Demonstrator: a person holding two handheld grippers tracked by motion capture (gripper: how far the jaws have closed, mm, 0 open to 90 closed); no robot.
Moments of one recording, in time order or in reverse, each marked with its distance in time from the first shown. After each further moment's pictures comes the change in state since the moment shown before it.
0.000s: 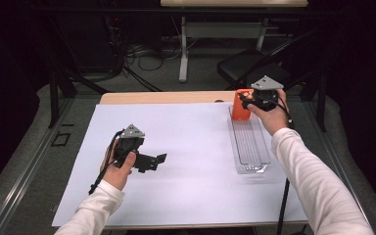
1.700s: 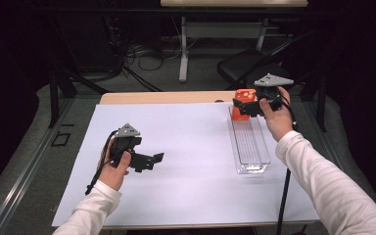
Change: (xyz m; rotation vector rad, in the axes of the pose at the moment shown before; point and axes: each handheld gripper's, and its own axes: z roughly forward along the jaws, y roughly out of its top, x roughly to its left) left arm 0.005 0.000 -0.010 -0.020 -0.020 -0.015; right arm 0.013 0.030 -0.044 0.018 0.192 0.143
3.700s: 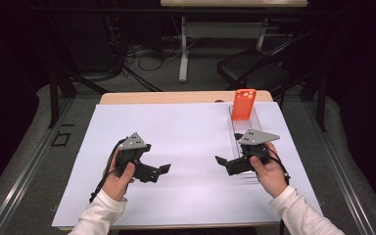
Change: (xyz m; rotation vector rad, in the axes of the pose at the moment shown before) left arm -0.020 -0.019 0.010 -0.039 -0.115 0.086; right arm 0.109 -0.082 -0.052 0.039 0.290 -0.040
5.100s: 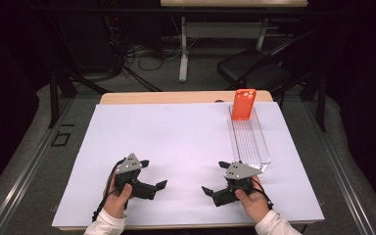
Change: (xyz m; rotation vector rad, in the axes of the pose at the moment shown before) left arm 0.006 -0.067 0.017 -0.066 -0.002 -0.003; right arm 0.056 -0.068 0.028 -0.031 0.098 -0.018
